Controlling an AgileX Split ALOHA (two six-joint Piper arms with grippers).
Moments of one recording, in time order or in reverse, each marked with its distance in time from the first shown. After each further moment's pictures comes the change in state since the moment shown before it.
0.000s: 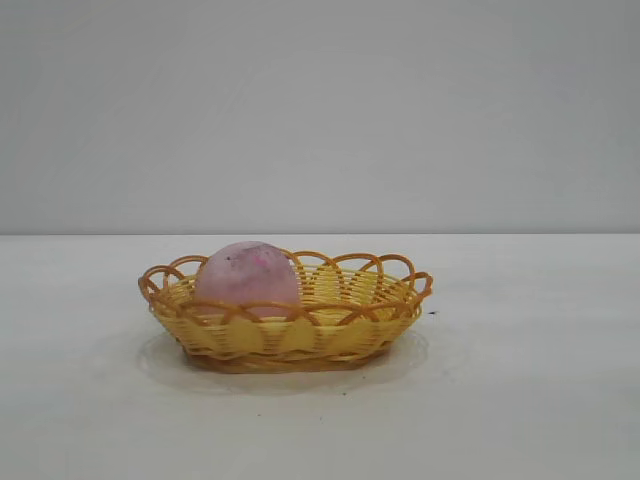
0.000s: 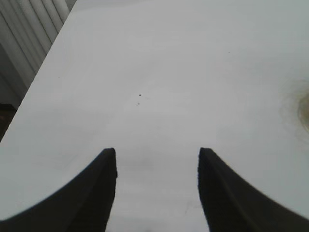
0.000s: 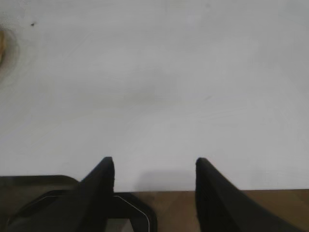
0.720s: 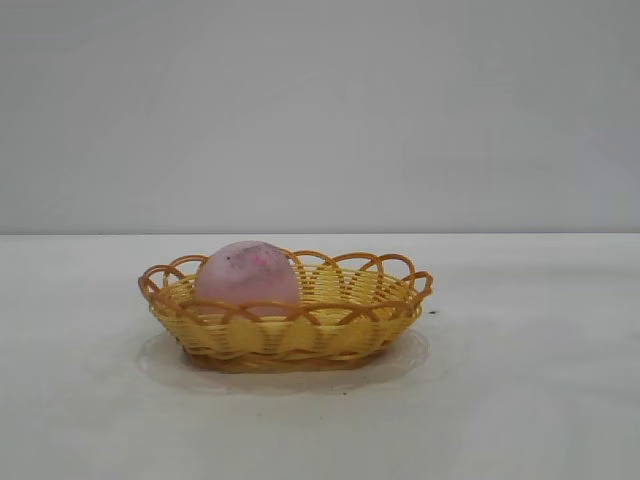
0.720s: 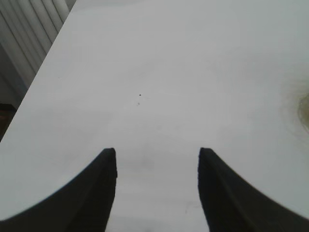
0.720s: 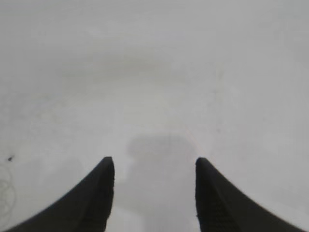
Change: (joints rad) left arm 0.000 0.000 0.000 0.000 0.000 0.000; right arm 0.000 0.709 -0.115 -0.058 -0.328 0.093
